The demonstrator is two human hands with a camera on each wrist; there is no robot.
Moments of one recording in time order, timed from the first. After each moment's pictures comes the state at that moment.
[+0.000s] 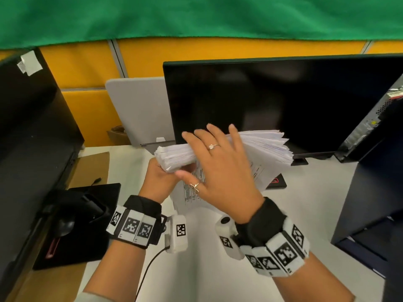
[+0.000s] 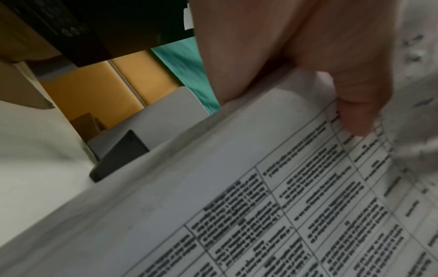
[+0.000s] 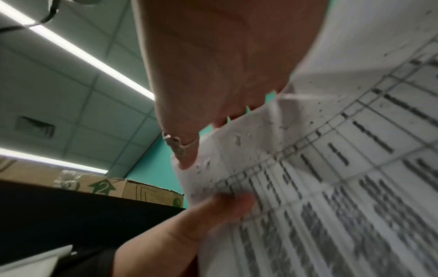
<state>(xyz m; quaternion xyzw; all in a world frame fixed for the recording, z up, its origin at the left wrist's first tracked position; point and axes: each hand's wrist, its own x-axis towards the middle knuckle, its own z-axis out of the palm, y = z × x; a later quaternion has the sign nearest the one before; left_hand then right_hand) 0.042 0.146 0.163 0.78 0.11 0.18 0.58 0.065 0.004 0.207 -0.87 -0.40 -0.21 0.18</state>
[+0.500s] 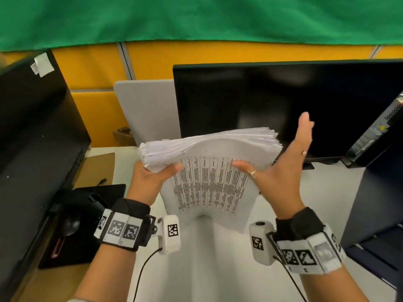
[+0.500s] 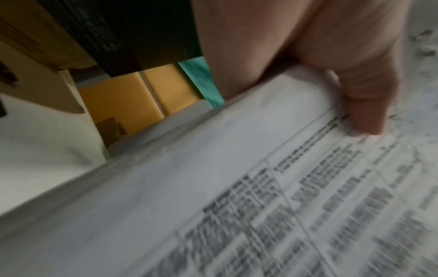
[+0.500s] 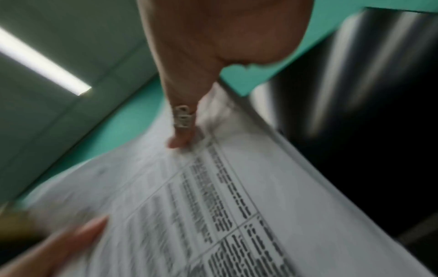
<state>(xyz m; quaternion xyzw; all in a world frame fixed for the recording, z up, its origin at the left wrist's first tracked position) 0.023 0.178 0.162 0.72 0.12 0.20 0.65 0.108 -0.048 0.176 -0.81 -0.21 -0.23 0.50</state>
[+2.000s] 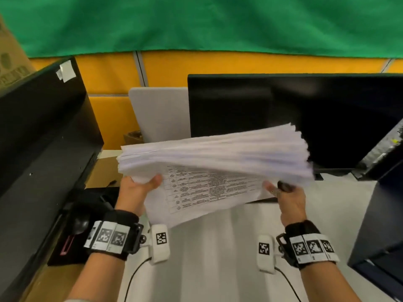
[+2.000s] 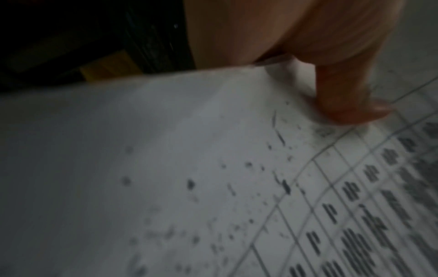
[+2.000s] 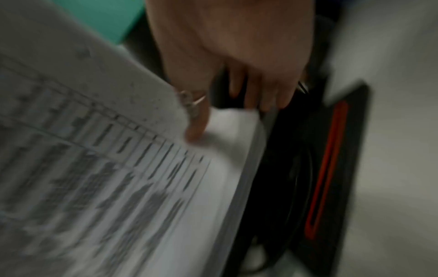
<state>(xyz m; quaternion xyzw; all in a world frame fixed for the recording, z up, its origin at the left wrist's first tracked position) -0.004 0.214 0.138 0.61 0.18 0.23 0.73 0.154 -0.077 0.074 -0.64 0.05 0.03 0.77</state>
